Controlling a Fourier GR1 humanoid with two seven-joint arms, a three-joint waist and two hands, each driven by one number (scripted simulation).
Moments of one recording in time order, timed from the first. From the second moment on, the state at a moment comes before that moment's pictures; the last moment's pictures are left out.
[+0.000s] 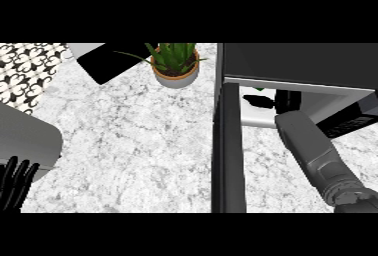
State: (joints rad) left arm 0.38 0.08 0.33 -1.83 0.20 -0.53 -0.33; right arm -0.96 -0.18 -0.17 -0.08 0.22 -0.81 -0.72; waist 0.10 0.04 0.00
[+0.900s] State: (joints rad) left arm 0.48 0.03 0.30 -1.89 0.15 -0.53 -0.38; right arm -0.84 -0.16 -0.24 -0.16 0.13 -0.55 -0.89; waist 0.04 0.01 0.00
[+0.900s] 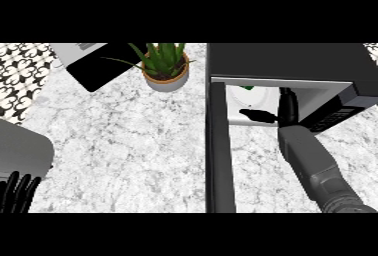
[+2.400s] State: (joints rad) left arm 0.47 0.00 -0.07 -1.96 -0.05 -0.60 -0.30; right arm -0.07 -0.04 -0.10 -0.89 -0.03 0.04 -0.94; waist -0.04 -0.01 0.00
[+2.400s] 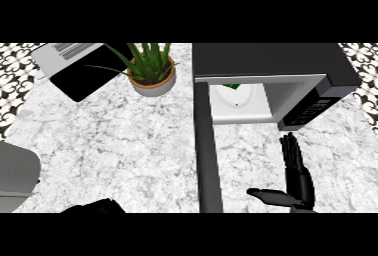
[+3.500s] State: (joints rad) left arm -0.17 0.00 -0.59 -1.50 -0.22 -0.07 -0.17; right arm 0.41 -0.21 -0.20 -1.56 -0.27 0.26 -0.75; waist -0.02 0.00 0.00
